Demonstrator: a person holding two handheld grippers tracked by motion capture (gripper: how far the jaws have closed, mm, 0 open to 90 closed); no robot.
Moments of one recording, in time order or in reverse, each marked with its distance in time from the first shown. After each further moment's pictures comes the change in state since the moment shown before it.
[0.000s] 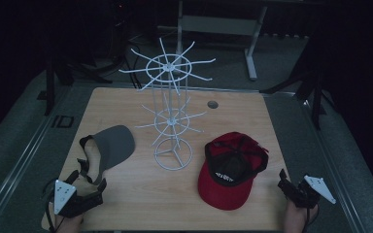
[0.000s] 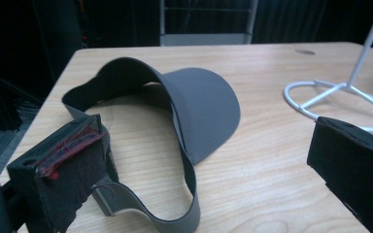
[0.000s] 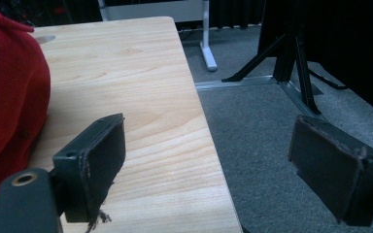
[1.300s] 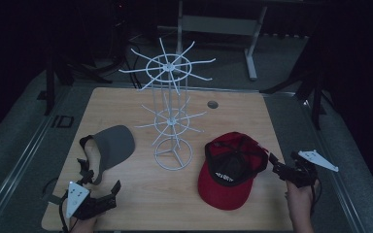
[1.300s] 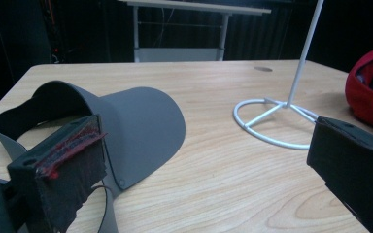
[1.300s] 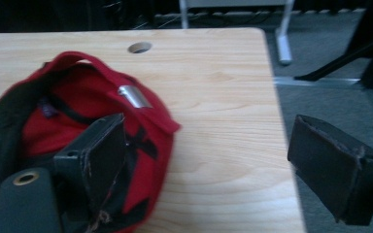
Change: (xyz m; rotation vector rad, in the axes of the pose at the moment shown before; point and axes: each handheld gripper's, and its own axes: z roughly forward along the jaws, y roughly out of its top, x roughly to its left) left arm -0.039 0.008 0.003 -0.038 -0.105 -0.007; right arm 0.035 0.084 0.002 0.123 0.294 -0.079
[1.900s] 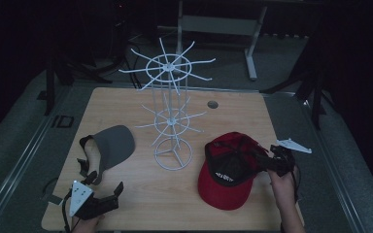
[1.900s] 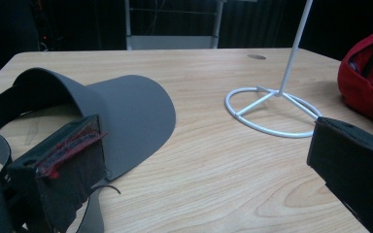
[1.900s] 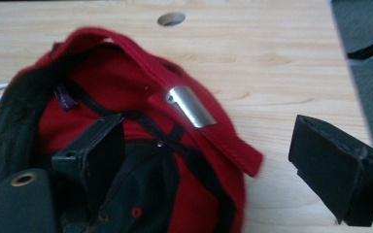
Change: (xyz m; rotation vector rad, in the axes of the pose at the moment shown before) left arm -0.004 0.000 0.002 0.041 -0.029 0.000; right arm 0.023 0.005 0.056 0.121 0.097 -0.014
